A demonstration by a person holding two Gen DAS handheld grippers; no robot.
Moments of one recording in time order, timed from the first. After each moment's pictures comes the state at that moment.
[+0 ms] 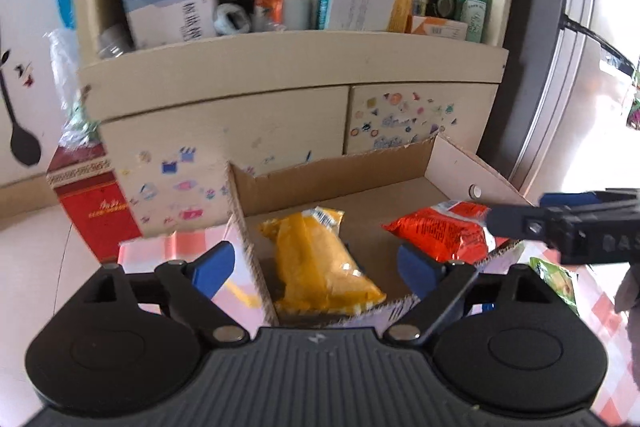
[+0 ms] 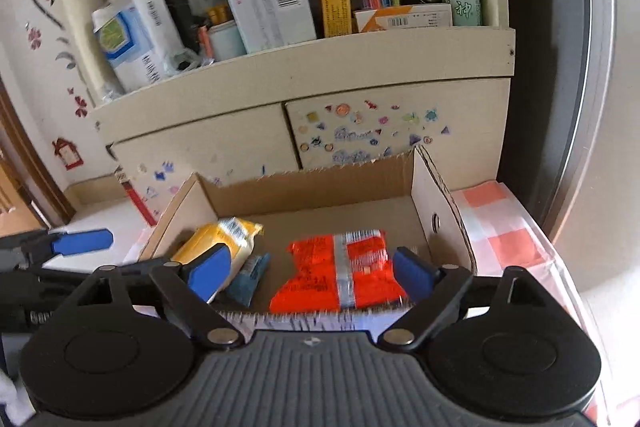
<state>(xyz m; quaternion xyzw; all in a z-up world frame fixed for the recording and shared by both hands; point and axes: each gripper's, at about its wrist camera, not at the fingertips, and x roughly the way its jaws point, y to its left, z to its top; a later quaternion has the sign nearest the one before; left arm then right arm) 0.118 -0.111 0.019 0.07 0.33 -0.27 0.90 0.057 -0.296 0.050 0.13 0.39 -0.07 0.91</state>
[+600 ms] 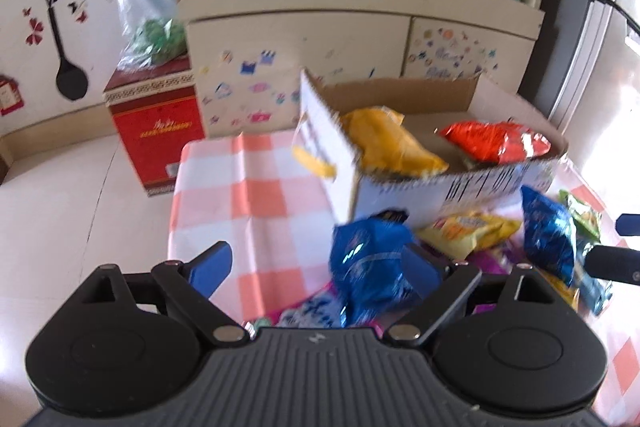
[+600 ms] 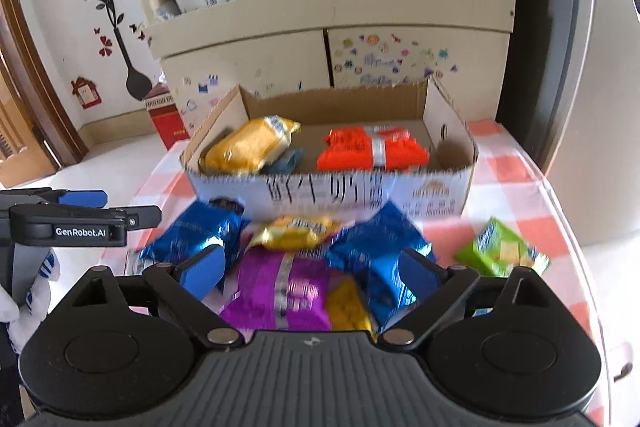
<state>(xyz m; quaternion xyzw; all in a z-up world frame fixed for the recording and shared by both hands) 0.076 -0.041 -0.013 0.07 0.39 -0.21 0.89 -0.017 -0.244 0.043 0.11 0.44 -0.05 0.89</state>
